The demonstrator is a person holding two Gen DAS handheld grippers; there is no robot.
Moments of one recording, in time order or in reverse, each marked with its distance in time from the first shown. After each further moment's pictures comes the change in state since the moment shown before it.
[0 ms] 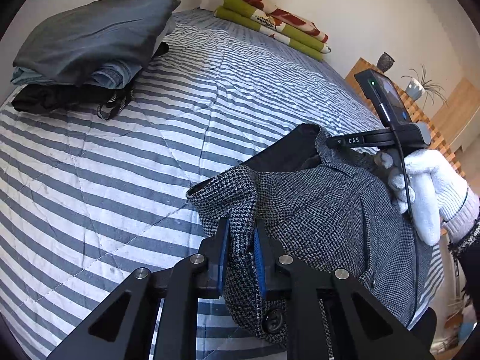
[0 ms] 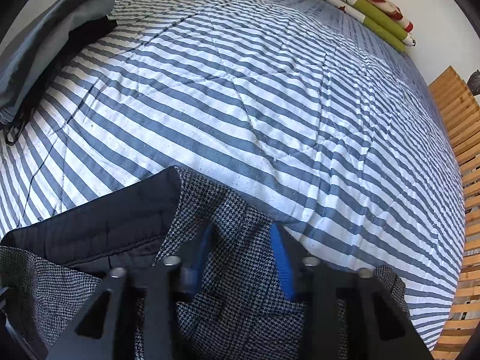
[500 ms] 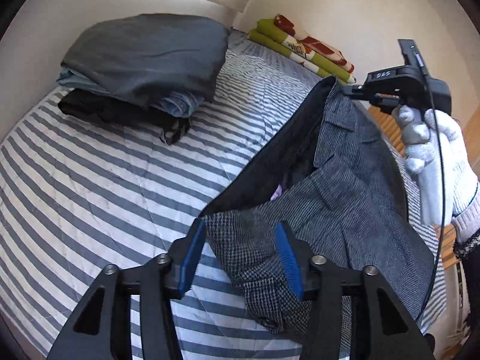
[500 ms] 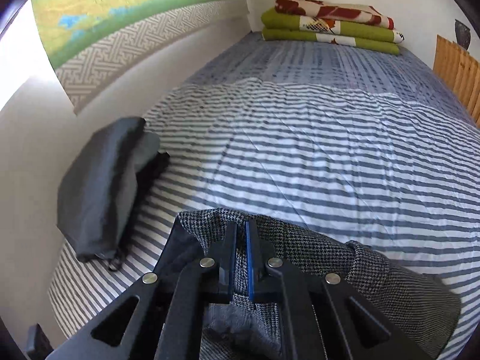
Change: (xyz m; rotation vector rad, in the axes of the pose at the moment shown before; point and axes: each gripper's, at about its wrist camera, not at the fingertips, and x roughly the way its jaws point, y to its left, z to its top) left arm -0.045 0.033 0.013 -0.081 -0.128 0.102; right arm -0.106 0.004 0.077 0.283 -0.343 0.363
